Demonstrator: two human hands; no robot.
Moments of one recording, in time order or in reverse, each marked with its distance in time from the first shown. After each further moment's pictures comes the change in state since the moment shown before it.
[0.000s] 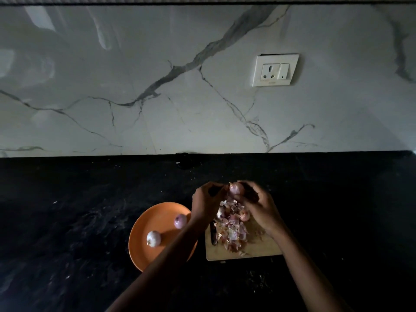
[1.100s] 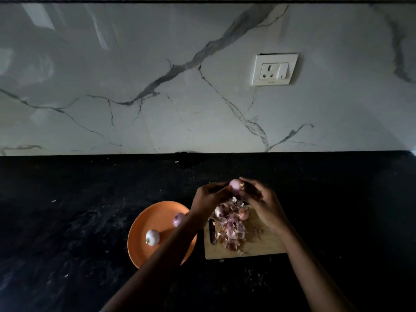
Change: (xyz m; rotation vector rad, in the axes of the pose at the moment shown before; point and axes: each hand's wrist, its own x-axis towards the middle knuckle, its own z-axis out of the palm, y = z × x) left_hand -0.003 0.017 0.001 -0.410 -0.203 -0.216; right_hand -0.001 -0.006 -0.013 -0.027 -0.024 -0.047
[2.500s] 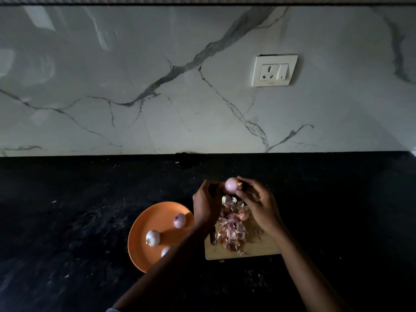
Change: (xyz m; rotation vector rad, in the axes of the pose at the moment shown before) left_hand 0.002 -0.017 0.001 0.535 0.376 0.229; right_hand -0.003 -0.003 0.013 0.019 0.077 -0.113
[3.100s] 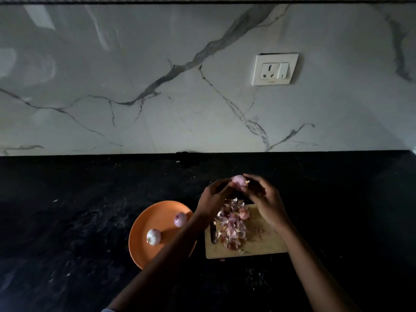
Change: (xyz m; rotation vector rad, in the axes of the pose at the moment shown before) left_hand 0.005 0.010 0.000 -0.396 -0.388 -0.148; right_hand 0.006 -0.005 -0.013 -0.012 0.004 0.049
